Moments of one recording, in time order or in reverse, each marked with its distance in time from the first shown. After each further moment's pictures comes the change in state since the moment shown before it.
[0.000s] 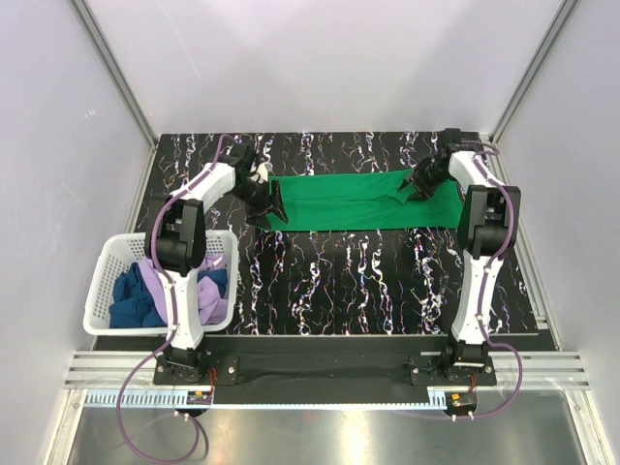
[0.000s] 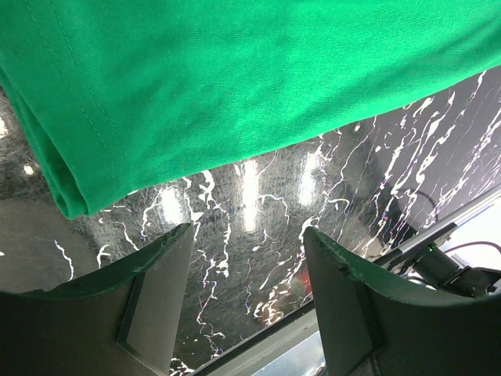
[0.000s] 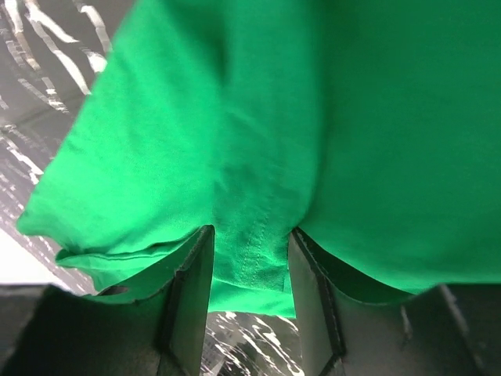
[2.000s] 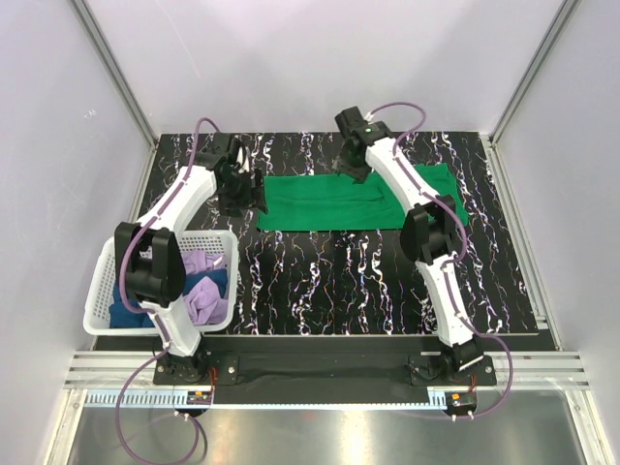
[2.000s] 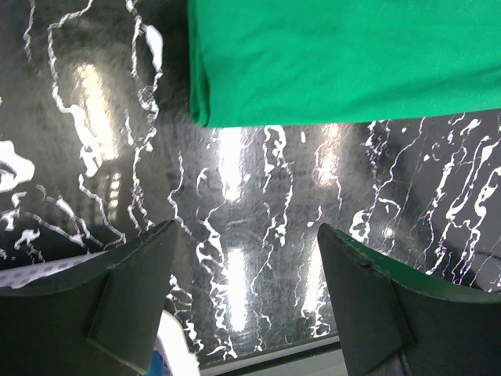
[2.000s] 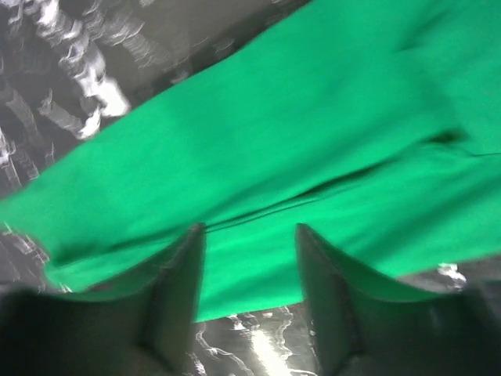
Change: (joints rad) left arm -0.003 -0.307 -0.101 -0.033 -0.342 0.015; right arm 0.486 0.160 0.614 -0.360 0.563 0.160
